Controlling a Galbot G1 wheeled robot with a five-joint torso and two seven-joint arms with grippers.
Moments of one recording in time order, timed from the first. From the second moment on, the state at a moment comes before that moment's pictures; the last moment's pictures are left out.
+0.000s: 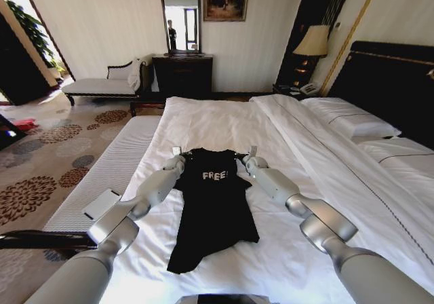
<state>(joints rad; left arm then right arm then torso) 0.19 -1.36 0.27 -0.69 -0.90 0.15 -0.10 -0.17 1.26 -0.30 0.68 0.99 -0.22 0.06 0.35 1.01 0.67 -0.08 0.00</state>
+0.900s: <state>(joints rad) 0.29 -1.21 0.25 -0.97 -0.86 0.19 -0.19 -0.24 1.10 -0.29 0.92 0.93 -0.19 0.06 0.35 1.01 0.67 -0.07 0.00</state>
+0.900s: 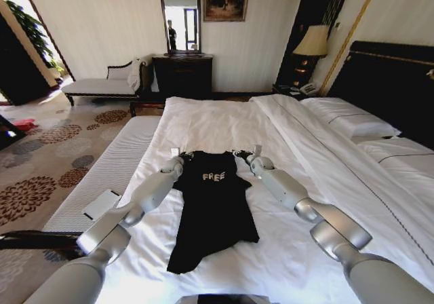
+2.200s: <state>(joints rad) 1.36 -0.80 -0.32 -1.98 -0.51 0.06 -0.24 -1.55 0.88 0.77 2.00 0.69 -0.10 0.03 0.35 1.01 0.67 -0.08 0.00</state>
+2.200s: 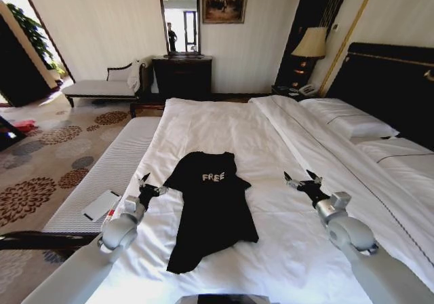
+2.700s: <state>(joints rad) 1.67 -0.91 -0.51 -2.10 -0.48 -0.02 -0.14 -1.87 0.99 0.88 2.19 0.80 -0.10 -0.05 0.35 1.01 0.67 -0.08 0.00</state>
